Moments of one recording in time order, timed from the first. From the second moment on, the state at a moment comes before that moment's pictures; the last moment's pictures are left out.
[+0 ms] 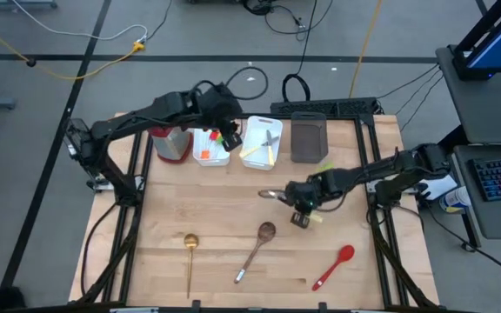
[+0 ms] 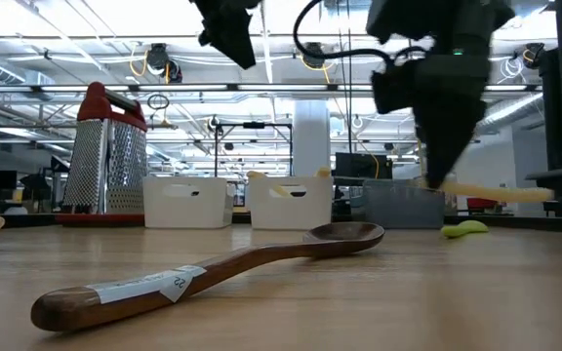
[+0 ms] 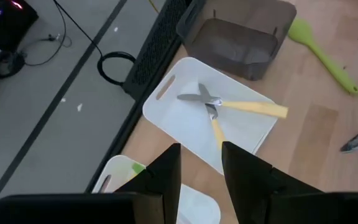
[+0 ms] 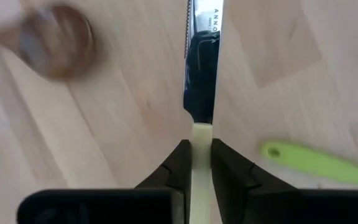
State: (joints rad) left arm 0.32 1.64 1.78 -1.00 -0.22 0.00; right arm 0.12 1.53 0.96 -0.68 -0.03 0.58
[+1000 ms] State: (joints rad) left arm 0.32 1.59 1.78 -1.09 -0.22 0.03; right arm -0.45 1.53 1.02 -0.29 -0.71 0.76
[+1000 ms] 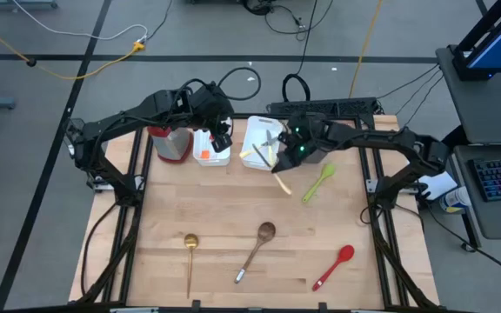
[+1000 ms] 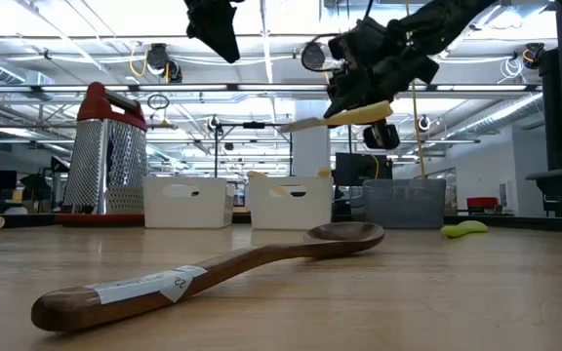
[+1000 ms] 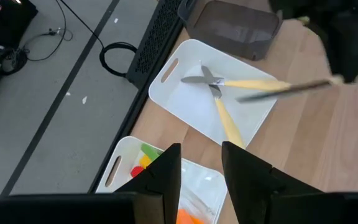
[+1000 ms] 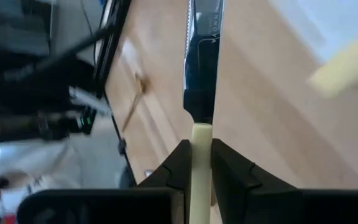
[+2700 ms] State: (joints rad) left arm 0.31 1.59 1.78 -1.11 -0.22 0.01; right arm -0.61 1.66 1.02 0.12 -1.00 0.92
